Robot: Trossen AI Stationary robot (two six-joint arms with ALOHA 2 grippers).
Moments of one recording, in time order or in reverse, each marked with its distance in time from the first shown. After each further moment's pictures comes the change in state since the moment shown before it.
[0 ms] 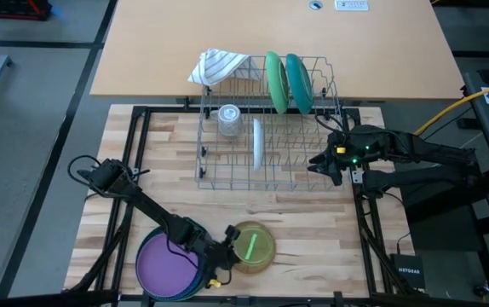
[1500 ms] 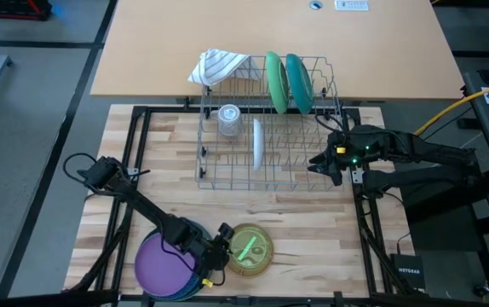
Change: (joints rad) left arm -0.024 -0.047 0.000 -0.232 -0.030 0.092; right arm 0.000 0.000 0.000 0.000 0.001 0.000
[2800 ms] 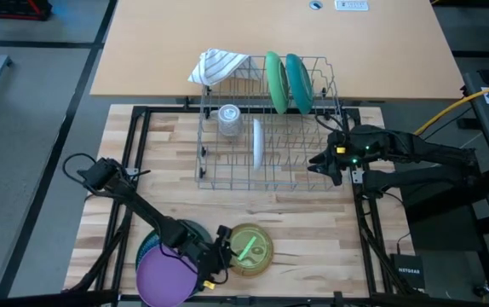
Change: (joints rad) left arm -0.029 0.000 0.000 0.109 -0.048 -0.255; right arm 0.000 0.000 0.000 0.000 0.002 0.000
